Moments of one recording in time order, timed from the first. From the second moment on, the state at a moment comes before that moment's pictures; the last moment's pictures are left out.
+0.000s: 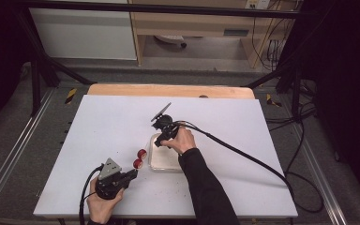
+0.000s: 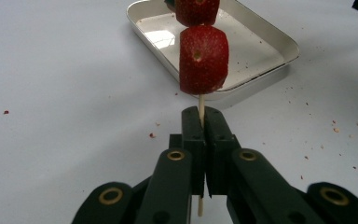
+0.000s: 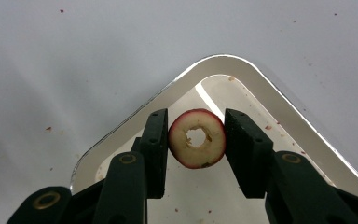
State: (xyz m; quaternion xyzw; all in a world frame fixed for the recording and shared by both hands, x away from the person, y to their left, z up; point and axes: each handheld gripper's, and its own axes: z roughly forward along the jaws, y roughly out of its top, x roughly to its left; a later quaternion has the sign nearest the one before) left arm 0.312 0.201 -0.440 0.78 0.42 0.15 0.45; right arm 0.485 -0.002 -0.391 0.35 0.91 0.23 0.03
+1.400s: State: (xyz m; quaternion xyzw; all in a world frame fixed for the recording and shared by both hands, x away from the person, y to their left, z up) left arm 0.310 0.141 -0.437 0.77 0.41 0.14 0.47; right arm 0.424 -0.115 -0.394 0.49 0.68 0.54 0.01
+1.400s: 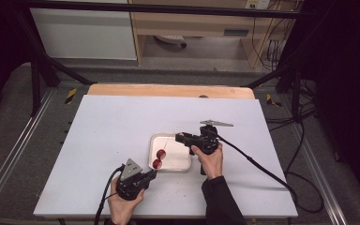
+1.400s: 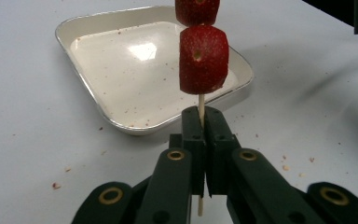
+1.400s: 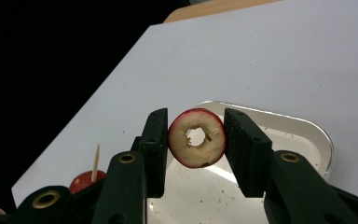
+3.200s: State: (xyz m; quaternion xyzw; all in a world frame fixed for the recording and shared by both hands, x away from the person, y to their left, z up) left arm 0.317 0.096 -0.434 0.71 0.44 0.14 0.52; right arm 0.407 -0.113 -0.382 0.49 0.56 0.67 -0.01
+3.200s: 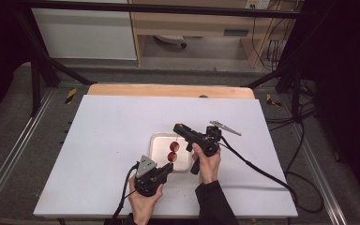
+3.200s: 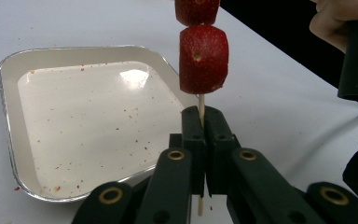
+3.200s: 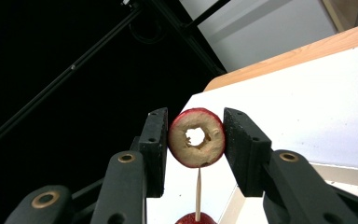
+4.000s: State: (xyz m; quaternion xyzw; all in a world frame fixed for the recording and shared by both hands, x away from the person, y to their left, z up) left arm 0.322 0.098 -0.433 0.69 0.46 0.10 0.55; right arm 0.397 -0.108 -0.390 0.46 0.59 0.66 0.00
